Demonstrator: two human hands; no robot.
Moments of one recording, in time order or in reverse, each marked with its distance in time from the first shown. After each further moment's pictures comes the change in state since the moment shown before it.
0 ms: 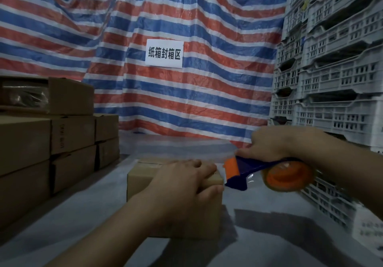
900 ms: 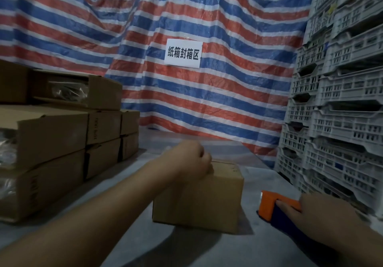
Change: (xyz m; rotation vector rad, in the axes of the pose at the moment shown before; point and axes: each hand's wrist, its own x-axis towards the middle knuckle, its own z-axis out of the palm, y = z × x) left_hand 0.002 -0.025 -0.038 -0.367 0.009 -0.335; right_hand -0.076 -0.008 0.109 0.018 0.045 0.341
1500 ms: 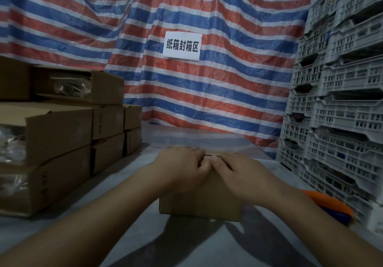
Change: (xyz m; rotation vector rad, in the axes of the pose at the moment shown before) left_hand -0.021 -0.027 0.005 0.414 -0.063 0.136; right_hand -0.014 -0.131 -0.057 0.638 0.106 -0.456
